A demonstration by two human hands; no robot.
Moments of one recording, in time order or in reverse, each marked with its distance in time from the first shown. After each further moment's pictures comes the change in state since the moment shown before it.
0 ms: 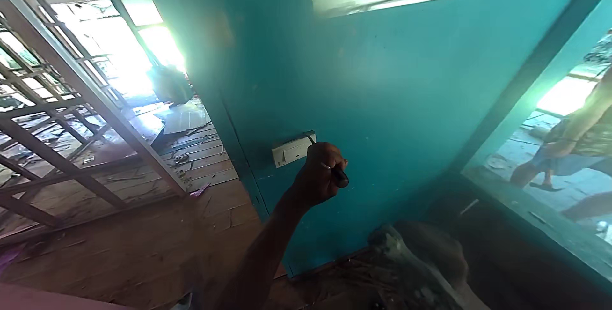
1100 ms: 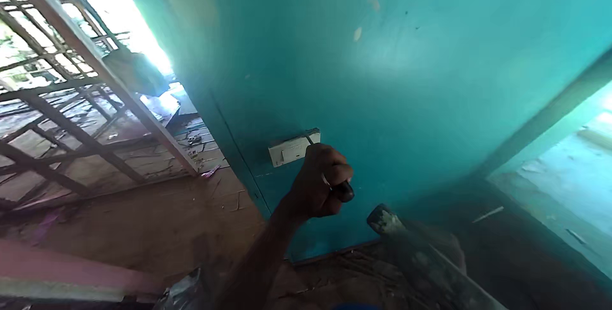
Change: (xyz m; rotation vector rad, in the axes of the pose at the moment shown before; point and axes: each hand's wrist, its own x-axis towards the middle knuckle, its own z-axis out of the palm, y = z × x) left_hand 0.000 0.000 0.000 0.025 0.063 0.039; right_hand -0.012 0.055 0.003 0.143 -0.102 0.208
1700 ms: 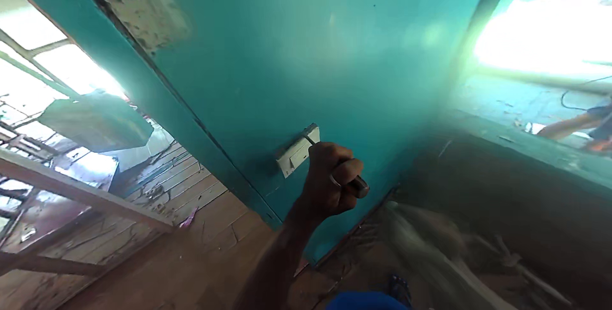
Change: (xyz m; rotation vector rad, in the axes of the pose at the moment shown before) left_hand -0.010 -0.024 -0.022 -0.256 -0.001 0.075; right_hand -0.001 -0.069 0.100 -0.334 0.311 0.033
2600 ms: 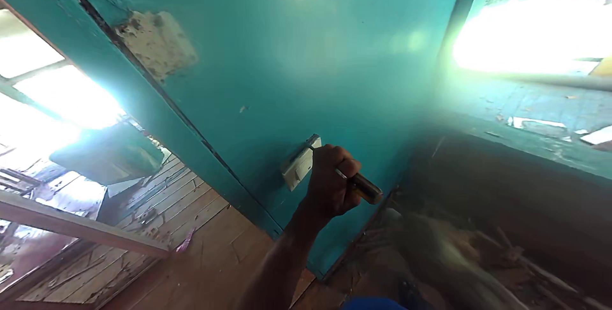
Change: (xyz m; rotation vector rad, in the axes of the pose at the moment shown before) left_hand 0.005 -0.020 -0.001 0.009 -0.039 0.016; right_hand -0.033 0.010 0.011 0.075 0.054 0.096
